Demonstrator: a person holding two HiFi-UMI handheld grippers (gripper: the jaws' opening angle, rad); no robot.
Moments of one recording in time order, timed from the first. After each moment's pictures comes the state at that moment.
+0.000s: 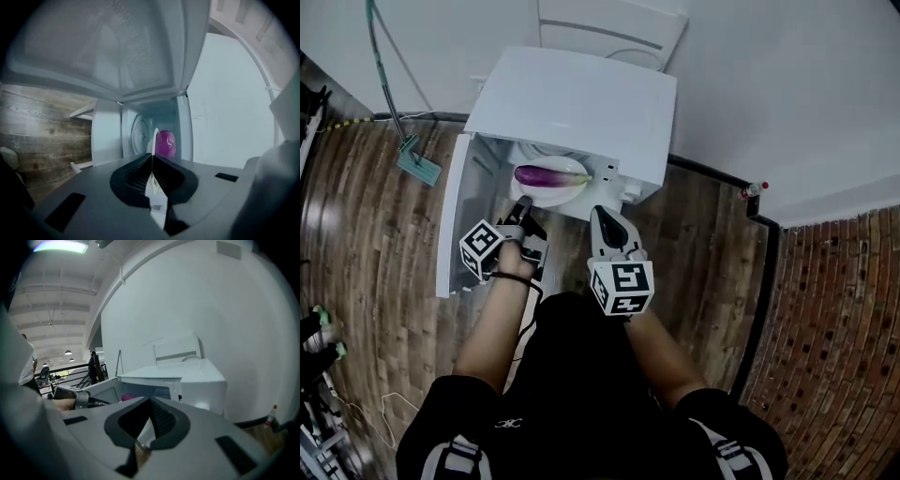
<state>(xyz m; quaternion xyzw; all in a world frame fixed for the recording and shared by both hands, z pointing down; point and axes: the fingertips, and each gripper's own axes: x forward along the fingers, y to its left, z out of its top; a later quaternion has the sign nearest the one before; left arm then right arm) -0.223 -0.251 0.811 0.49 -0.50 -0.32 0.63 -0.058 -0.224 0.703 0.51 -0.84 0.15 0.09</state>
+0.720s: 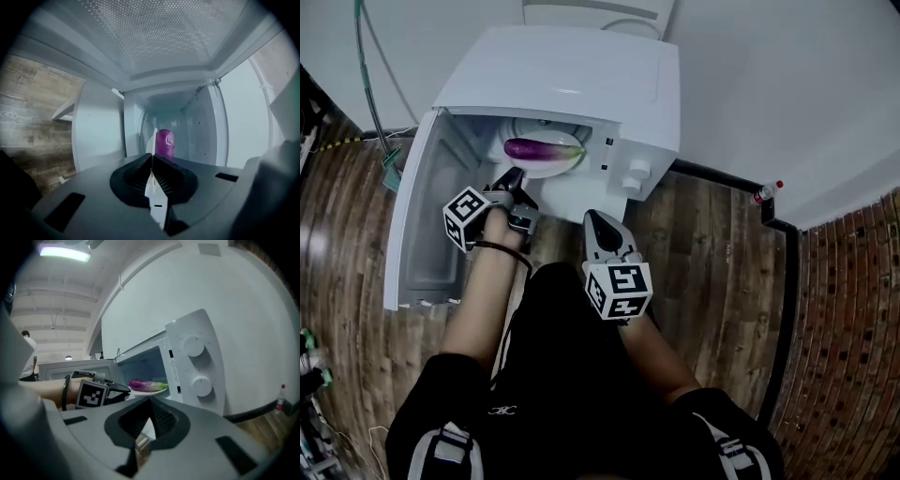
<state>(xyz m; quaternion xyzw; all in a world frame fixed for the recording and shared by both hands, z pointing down) -0.223 -0.328 0.887 0.54 -0.48 -0.34 0.60 -0.054 -0.228 0.840 0.52 -0.84 0.14 0.04</state>
